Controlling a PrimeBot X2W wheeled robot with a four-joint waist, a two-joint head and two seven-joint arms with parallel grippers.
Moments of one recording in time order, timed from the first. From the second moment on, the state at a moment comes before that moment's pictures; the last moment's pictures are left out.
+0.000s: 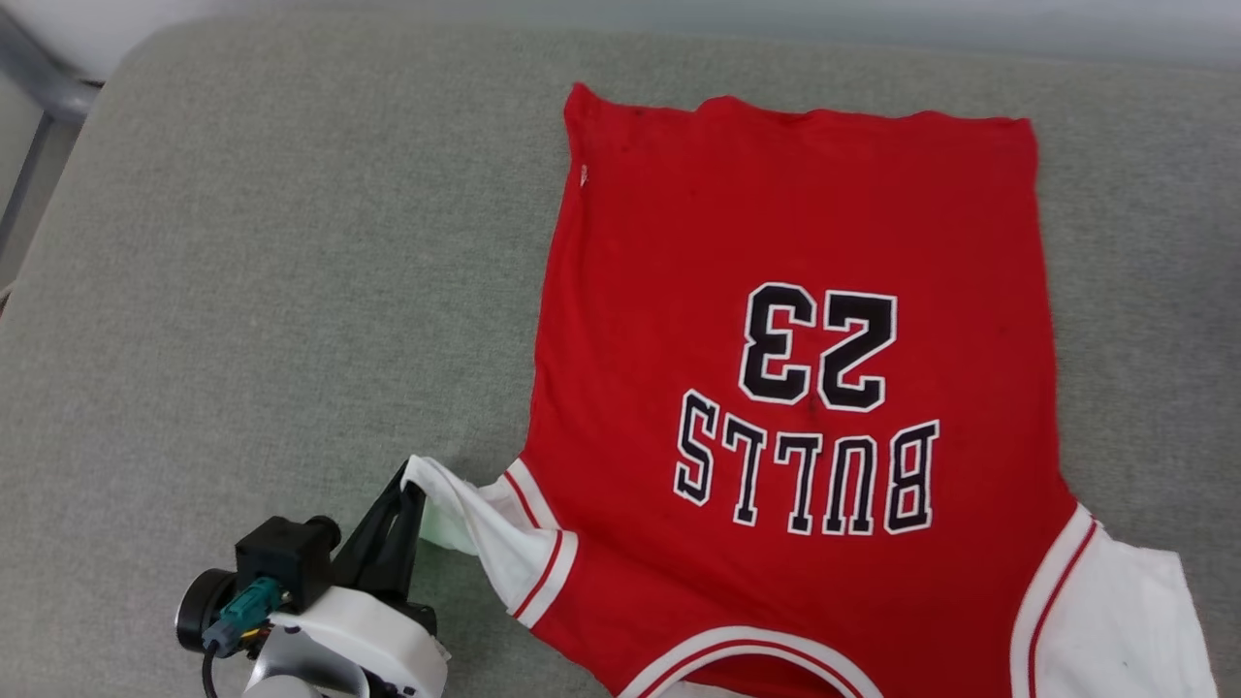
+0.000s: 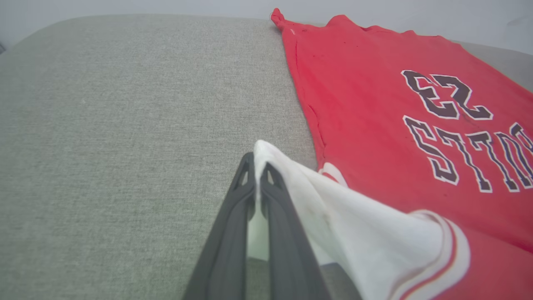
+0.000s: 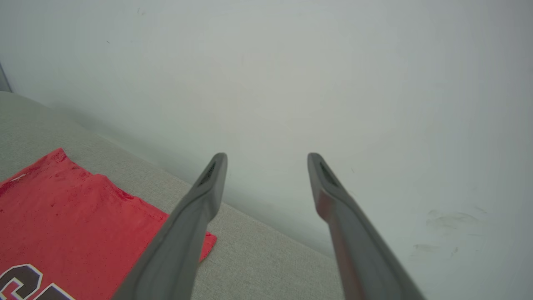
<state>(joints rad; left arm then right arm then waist) -0.14 0.53 -0.57 0.06 -0.69 0.22 -0.26 -0.75 -0.71 0.15 0.11 0.45 0.13 0.23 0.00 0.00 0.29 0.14</state>
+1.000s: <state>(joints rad) -0.26 0.29 -0.49 0.09 -0.49 0.06 -0.26 -1.06 -0.69 0.23 0.48 0.52 0.13 1.12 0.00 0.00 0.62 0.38</state>
